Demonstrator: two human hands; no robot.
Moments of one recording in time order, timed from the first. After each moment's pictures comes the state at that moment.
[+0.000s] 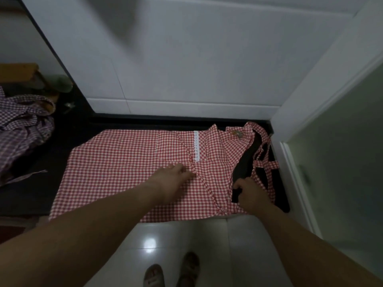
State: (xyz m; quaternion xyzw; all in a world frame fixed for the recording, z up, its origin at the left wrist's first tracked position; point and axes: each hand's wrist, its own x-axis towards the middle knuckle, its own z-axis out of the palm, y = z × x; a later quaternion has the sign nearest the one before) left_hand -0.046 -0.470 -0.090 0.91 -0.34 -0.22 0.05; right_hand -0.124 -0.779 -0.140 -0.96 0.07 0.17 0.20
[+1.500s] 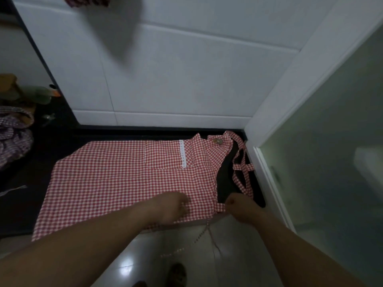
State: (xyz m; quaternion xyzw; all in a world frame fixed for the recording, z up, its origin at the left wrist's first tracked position) left_hand -0.087 -0.473 -0.075 0.85 -0.34 -0.35 0.20; right_hand -0.167 -0.735 -0.052 -0.92 0.19 0.29 0.18
